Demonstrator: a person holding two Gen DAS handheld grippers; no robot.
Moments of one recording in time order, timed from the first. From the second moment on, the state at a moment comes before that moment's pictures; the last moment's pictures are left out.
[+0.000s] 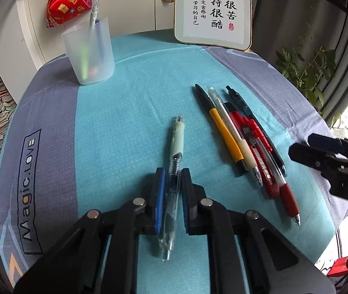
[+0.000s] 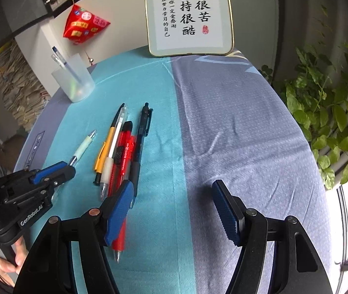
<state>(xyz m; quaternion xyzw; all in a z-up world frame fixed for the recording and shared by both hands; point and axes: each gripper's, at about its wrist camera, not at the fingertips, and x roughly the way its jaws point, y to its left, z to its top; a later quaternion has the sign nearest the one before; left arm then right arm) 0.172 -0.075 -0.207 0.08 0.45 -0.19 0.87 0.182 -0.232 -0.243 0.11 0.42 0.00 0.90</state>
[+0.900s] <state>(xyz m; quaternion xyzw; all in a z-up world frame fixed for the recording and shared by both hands) 0.167 -0.059 -0.208 0.03 0.43 -0.21 0.88 0.269 -0.196 -0.236 0.08 0.55 0.00 0.83</state>
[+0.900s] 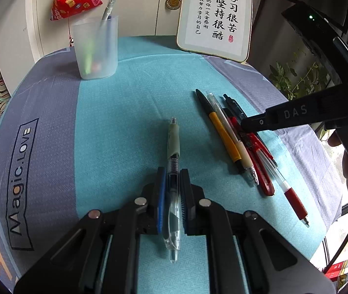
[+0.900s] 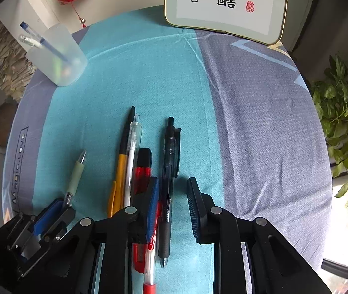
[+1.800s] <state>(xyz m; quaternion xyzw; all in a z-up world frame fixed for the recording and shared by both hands) 0.171 -0.060 -0.203 0.02 0.44 -0.24 0.86 0.232 -0.222 -0.229 0.14 0.47 0.01 0.87</state>
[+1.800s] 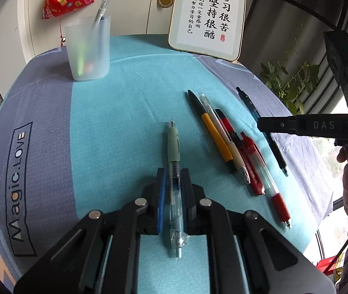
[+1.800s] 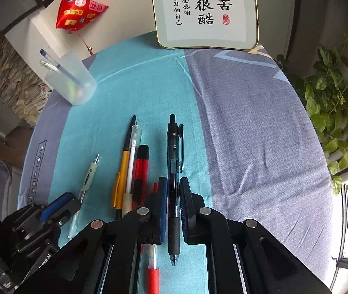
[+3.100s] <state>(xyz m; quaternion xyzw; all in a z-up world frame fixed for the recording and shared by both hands) 0.202 0.021 -0.097 -0.03 0.35 -0.20 0.91 0.209 -0.222 -0.219 0.16 0.44 0.02 0.88</state>
